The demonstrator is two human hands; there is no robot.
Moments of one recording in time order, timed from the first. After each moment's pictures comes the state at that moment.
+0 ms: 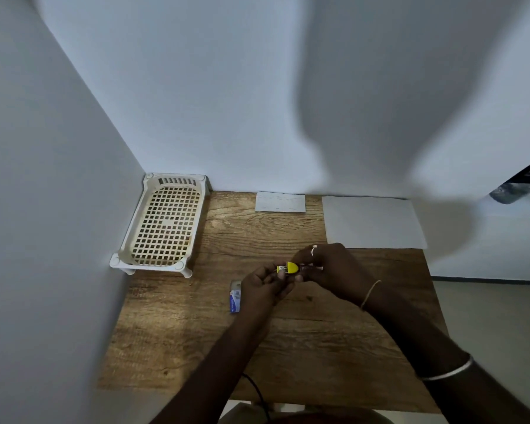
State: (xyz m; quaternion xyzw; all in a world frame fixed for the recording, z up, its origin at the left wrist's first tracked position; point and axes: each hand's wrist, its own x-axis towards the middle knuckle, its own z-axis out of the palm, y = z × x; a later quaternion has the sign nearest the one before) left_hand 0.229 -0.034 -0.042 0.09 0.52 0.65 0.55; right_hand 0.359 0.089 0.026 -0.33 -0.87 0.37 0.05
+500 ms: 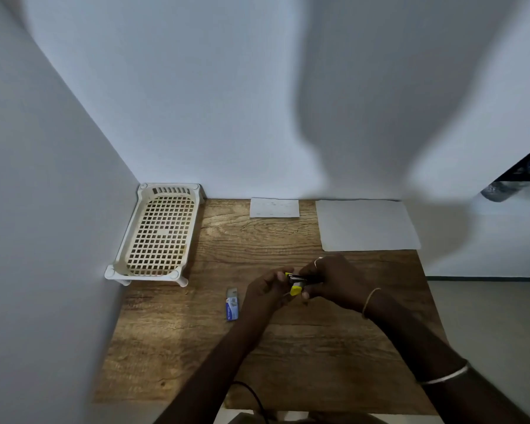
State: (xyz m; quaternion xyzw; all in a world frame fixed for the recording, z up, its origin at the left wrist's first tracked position) left_hand 0.231 -0.034 -0.042 0.24 0.57 0.57 0.54; right_hand 0.379 0.095 0.004 -0.38 -0.87 0.32 -0.03
